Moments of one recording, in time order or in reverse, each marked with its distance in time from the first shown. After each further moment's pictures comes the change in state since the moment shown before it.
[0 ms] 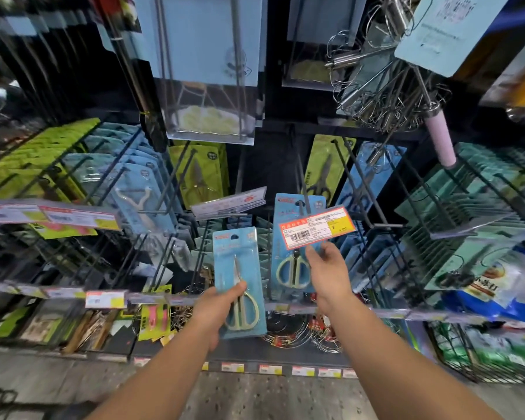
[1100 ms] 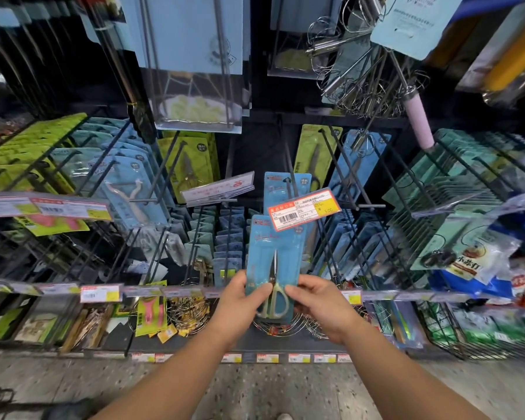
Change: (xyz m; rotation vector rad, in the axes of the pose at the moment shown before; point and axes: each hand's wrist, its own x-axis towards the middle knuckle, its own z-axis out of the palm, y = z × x) left_hand -0.035 -0.016 0.033 0.166 -0.192 0.389; right_hand -0.057 0.028 -0.041 -0.081 -0.438 0.168
